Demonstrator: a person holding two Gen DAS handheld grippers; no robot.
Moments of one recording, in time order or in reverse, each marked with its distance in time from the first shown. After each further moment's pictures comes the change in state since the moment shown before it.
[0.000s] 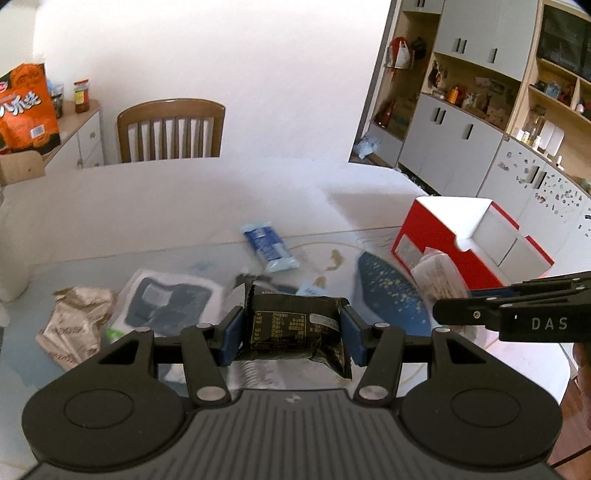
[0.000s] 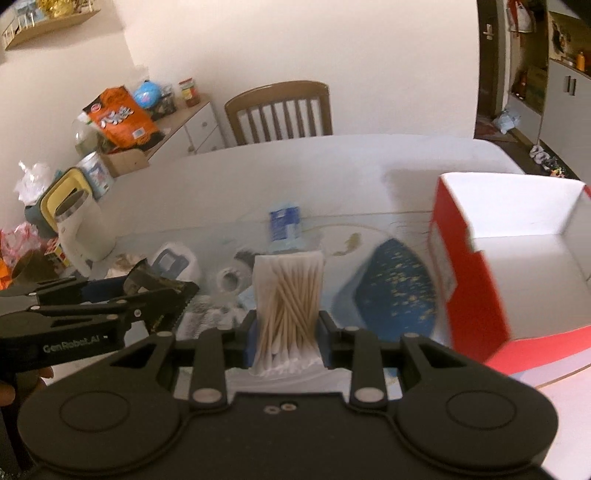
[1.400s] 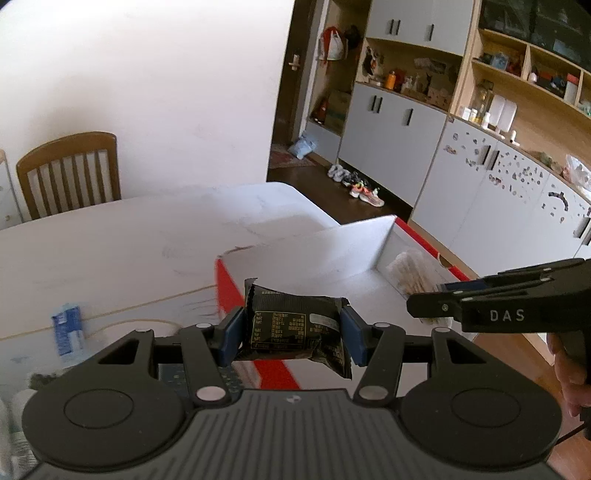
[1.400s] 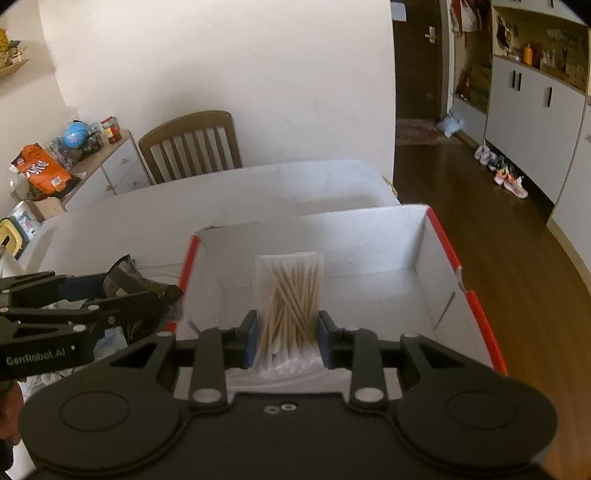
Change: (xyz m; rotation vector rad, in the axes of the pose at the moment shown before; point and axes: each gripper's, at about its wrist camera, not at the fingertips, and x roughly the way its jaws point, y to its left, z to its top) left arm 0.111 -0.222 0.072 0.143 0.003 -0.143; right arm -0.042 -0.229 0.024 0.172 -0.056 -0.209
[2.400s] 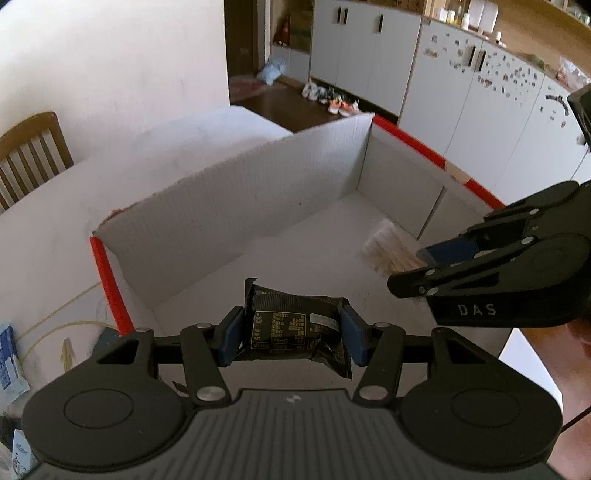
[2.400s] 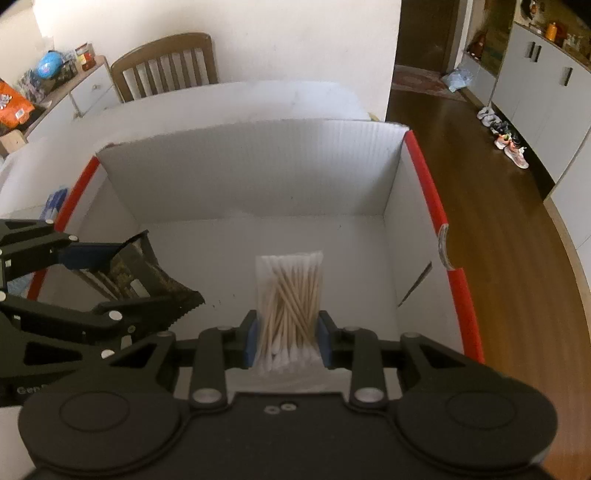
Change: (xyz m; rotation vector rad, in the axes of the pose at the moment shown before) left arm 0.118 -0.062 -0.003 0.187 0.267 -0.015; right arm 0.085 -0.055 -0.006 -0.017 0.225 -0.108
